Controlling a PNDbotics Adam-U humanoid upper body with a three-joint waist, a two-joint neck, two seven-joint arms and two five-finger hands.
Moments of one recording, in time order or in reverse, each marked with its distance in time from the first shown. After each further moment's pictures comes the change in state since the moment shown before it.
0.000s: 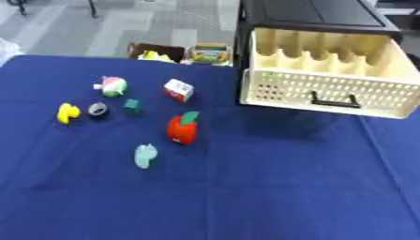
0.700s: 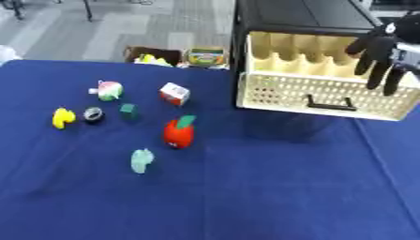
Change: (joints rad) left arm 0.021 -0.008 0.000 0.000 0.008 -0.001 -0.007; right arm -0.213 0.119 0.139 0.000 -0.181 0.218 0.222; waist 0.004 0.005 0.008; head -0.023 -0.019
